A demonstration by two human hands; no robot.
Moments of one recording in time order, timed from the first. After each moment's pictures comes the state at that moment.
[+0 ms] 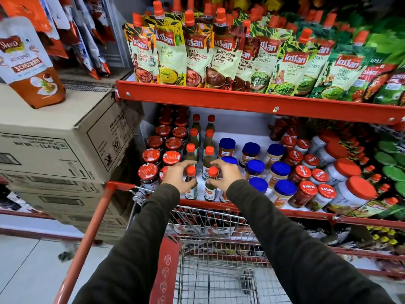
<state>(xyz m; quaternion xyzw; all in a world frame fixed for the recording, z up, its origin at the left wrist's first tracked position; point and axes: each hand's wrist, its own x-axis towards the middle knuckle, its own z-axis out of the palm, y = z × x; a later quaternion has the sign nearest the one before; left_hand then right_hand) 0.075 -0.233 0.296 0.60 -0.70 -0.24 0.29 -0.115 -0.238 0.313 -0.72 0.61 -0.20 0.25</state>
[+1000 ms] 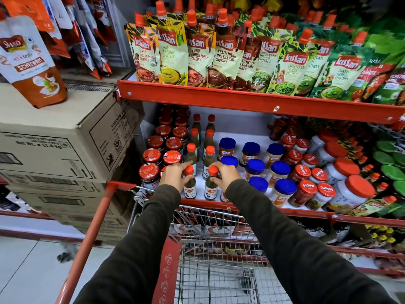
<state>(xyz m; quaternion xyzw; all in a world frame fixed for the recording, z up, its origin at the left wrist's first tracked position) 0.080 -0.234 0.293 0.64 -0.70 -0.18 0.26 -0.108 -0.234 0.315 -0.73 0.63 -0.14 0.24</state>
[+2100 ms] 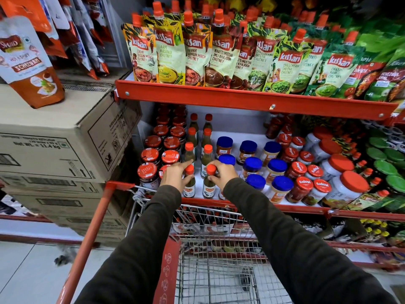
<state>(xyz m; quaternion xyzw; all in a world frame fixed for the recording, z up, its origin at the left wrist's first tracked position) 0.077 -0.232 0.287 0.62 -0.71 -0.17 0.27 -0.106 -0.233 0.307 -0.70 0.63 -0.19 0.28</state>
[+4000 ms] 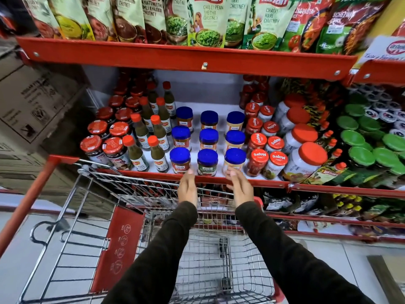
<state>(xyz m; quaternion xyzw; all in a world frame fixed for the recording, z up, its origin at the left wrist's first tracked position) -0.163 -0.146 0.205 0.62 -0.33 -0.52 0.49 -0.310 -0.139 0.210 -0.43 0.59 -0.49 0.47</state>
